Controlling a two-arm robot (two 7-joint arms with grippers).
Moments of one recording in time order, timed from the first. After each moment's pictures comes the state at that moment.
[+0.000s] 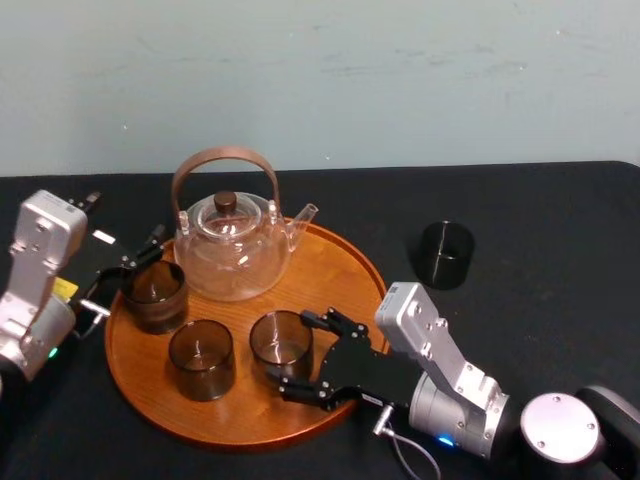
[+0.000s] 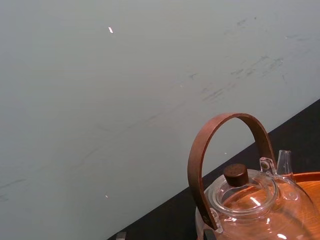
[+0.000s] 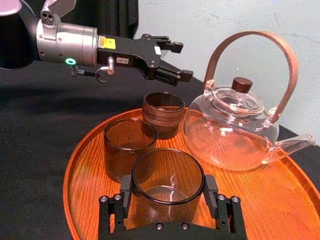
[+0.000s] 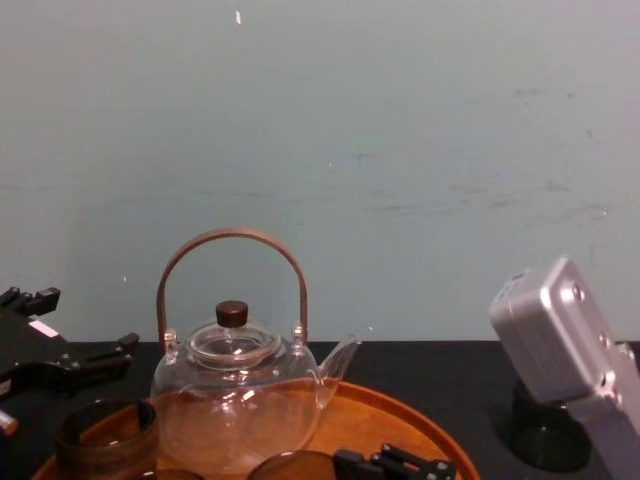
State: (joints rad) left arm -0.20 0.60 0.45 -1.41 -0.25 -0.12 0.03; right arm 0.14 0.34 -0.54 -1.45 0.15 -0.08 0.50
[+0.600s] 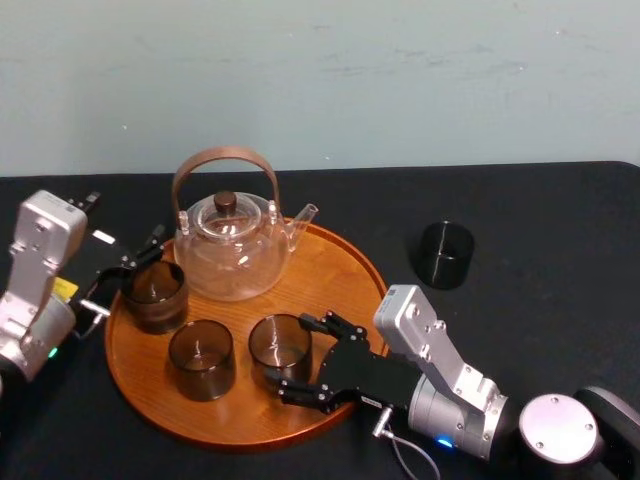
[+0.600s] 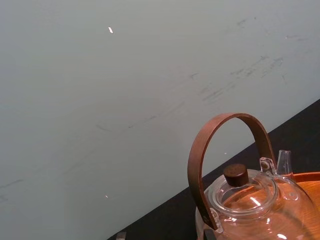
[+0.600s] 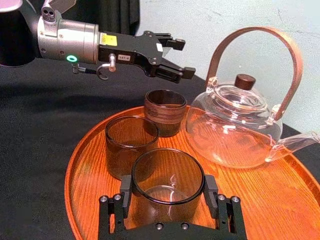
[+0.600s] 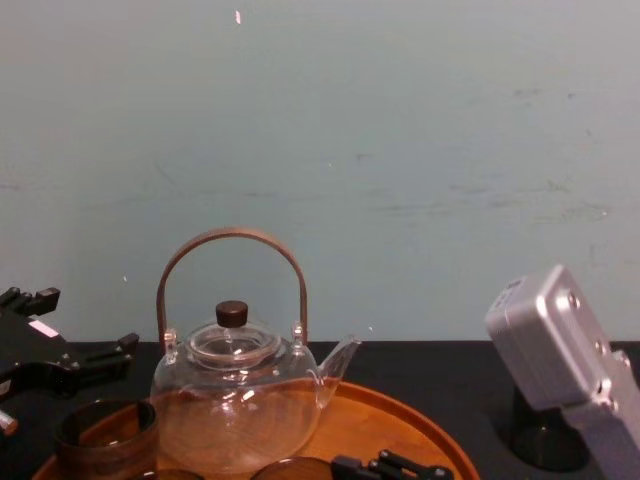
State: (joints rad) left arm -0.20 0.60 0.45 -1.41 -0.25 -0.12 0.03; right arm 0.14 0.34 -0.55 -1.44 0.15 -0.08 0.50
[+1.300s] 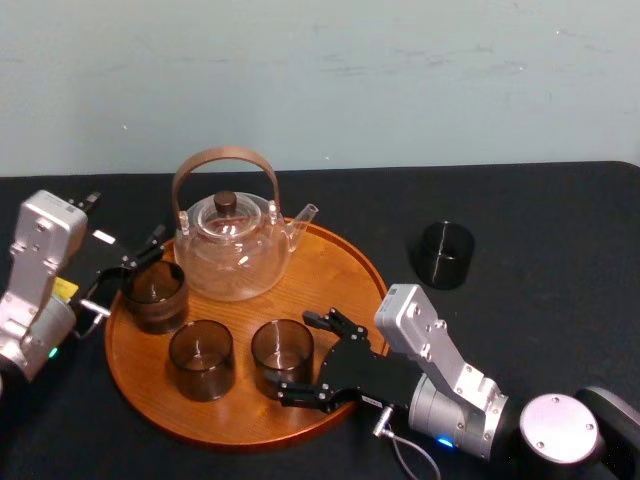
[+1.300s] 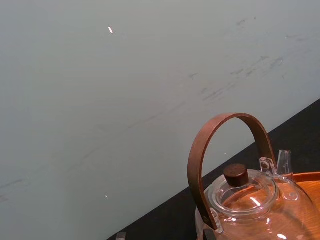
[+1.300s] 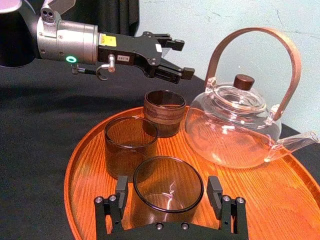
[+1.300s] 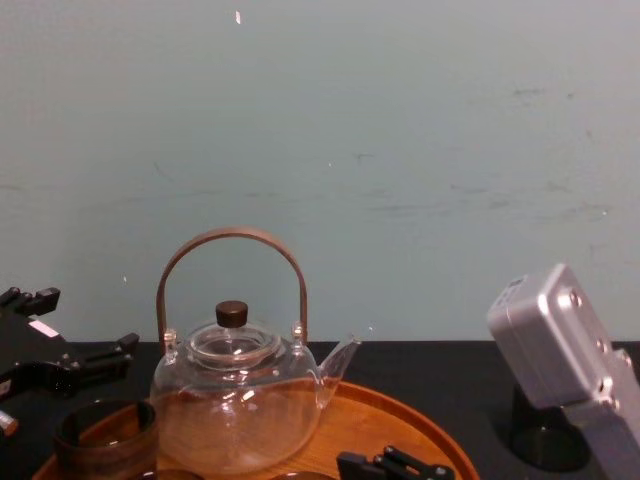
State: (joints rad) left arm -0.20 0.60 0.45 -1.41 -0.25 -0.12 0.03; right arm 0.14 0.34 -0.55 -1.44 0.15 -0.08 0.50
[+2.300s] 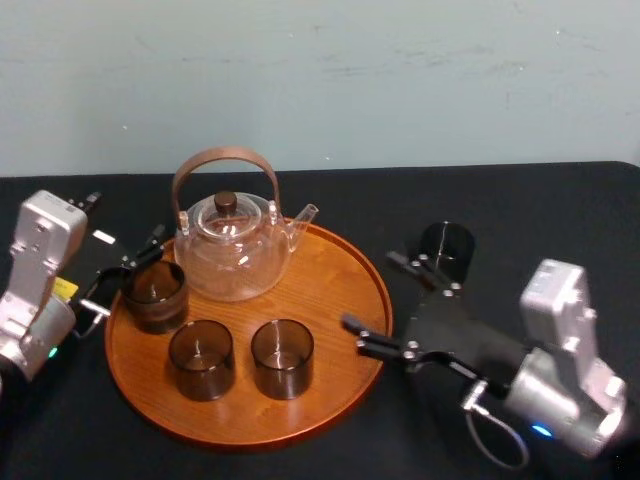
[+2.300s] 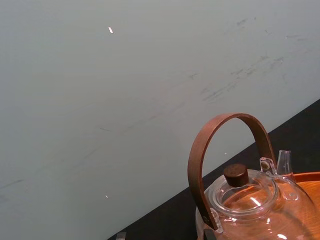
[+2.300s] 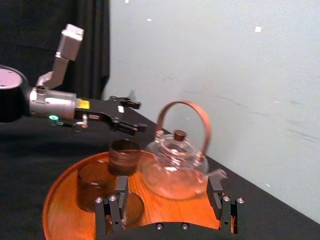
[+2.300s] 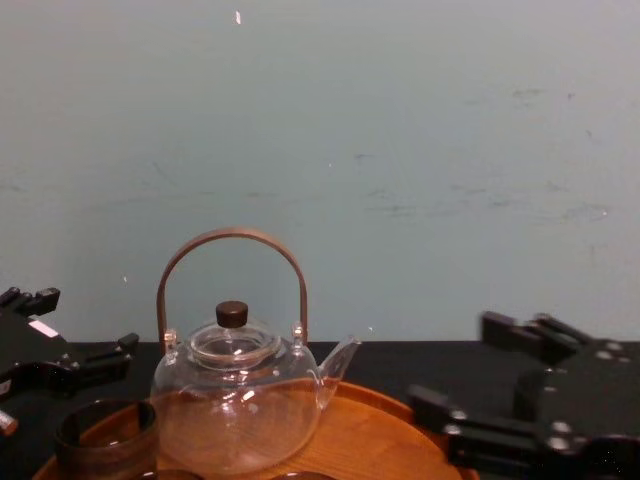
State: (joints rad) left arm -0.20 0.60 0.45 -1.41 -0.25 -0.12 0.03; right arm -0.03 0.48 -0.37 -1.69 0.27 -0.22 0.47
